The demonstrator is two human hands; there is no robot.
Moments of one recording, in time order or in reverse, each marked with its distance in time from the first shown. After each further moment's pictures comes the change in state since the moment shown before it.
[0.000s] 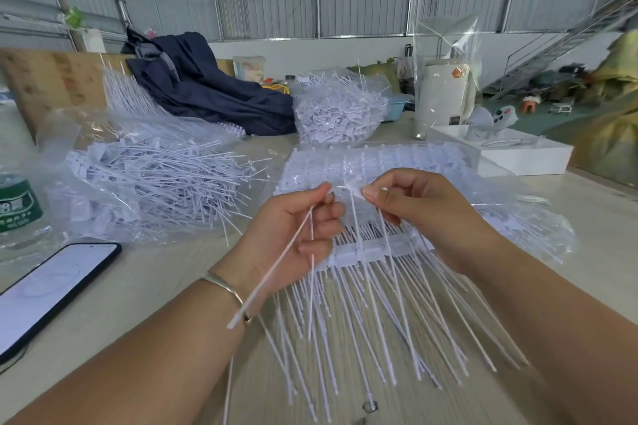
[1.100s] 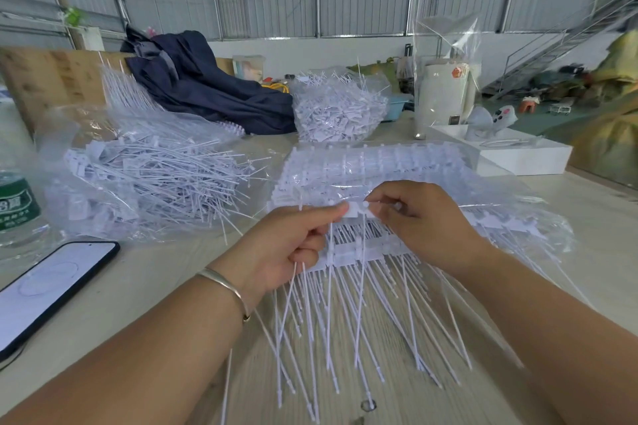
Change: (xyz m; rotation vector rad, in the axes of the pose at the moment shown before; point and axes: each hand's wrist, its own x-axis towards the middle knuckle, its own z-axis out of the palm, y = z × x) left_hand 0.006 -0.004 -0.005 0.444 0.306 -0.016; right_hand 0.002 0.020 -0.005 -0.691 0.050 -0.146
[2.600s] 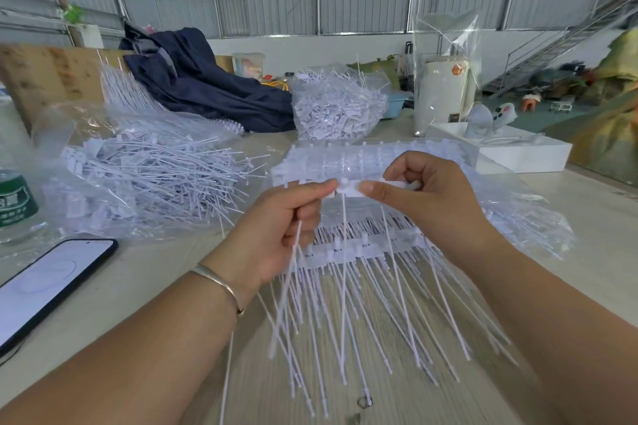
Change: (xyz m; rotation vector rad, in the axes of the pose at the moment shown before) left_hand -0.007 0.010 0.001 -0.161 -0.093 0.194; right_hand 0.000 -0.020 -0.012 0.409 0.194 0.115
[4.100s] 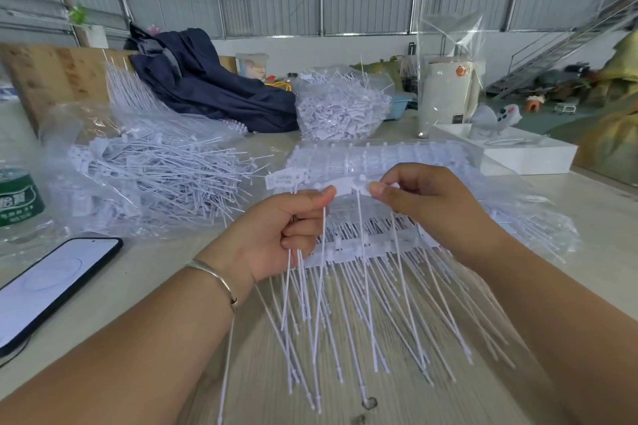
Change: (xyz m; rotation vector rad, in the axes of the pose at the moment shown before) left_hand 0.003 0.000 -0.015 -0.161 -0.113 -0.206; right_hand 0.002 0.001 -0.004 0.008 -0.217 0.025
